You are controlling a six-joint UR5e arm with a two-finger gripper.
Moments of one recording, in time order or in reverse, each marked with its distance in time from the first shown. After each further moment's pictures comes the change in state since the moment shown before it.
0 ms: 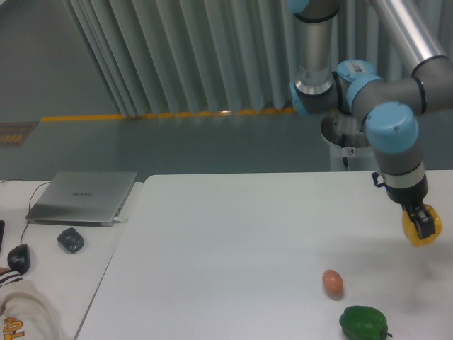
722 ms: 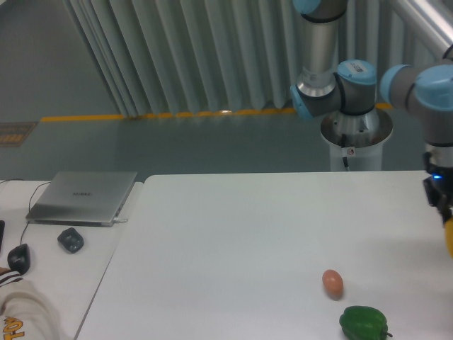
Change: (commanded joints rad) arm 0.167 -0.023 0.008 0.246 -0.141 -0.120
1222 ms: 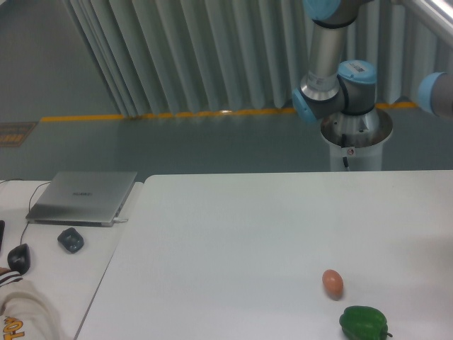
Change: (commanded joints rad) arm 0.121 -0.040 0.005 0.070 -0.023 -0.020
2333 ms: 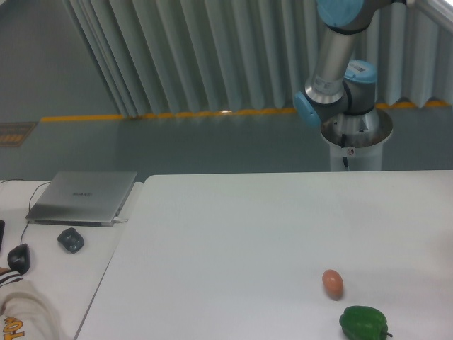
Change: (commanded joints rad) arm 0.061 -0.037 -0.012 0.025 -0.003 -0.017
